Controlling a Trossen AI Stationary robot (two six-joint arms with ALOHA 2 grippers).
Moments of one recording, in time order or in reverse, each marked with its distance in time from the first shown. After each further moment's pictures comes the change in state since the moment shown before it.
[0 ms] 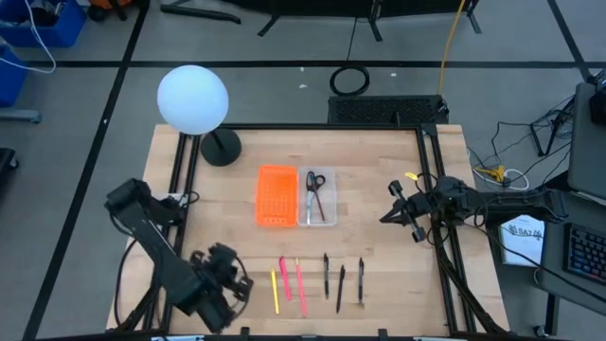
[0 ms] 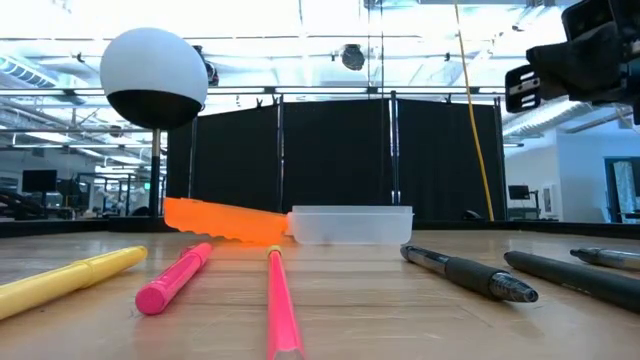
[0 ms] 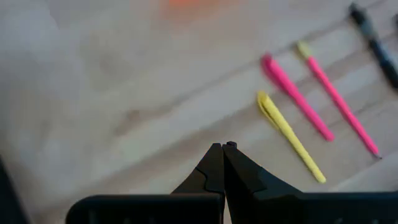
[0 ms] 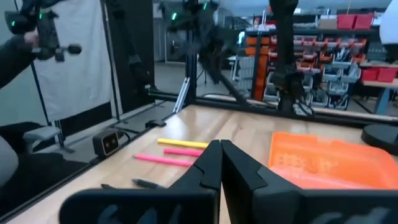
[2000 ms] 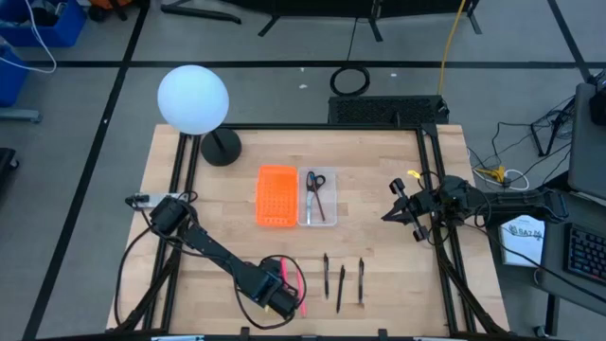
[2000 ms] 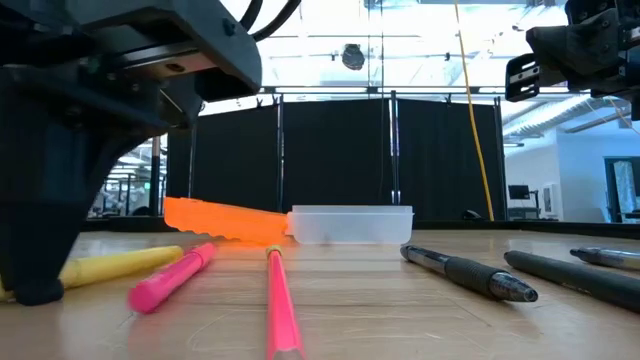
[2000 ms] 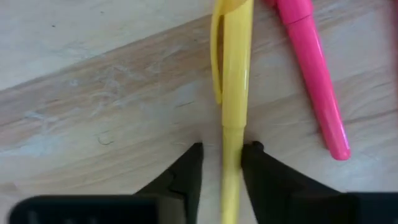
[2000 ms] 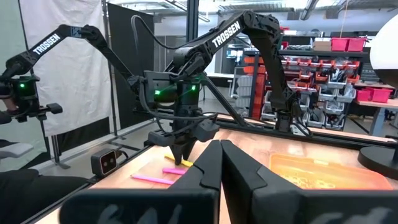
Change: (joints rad) left arm 0.238 0.392 0.002 0.516 0.443 0.143; right arm 0.001 0.002 -0.002 0.077 0.008 0.017
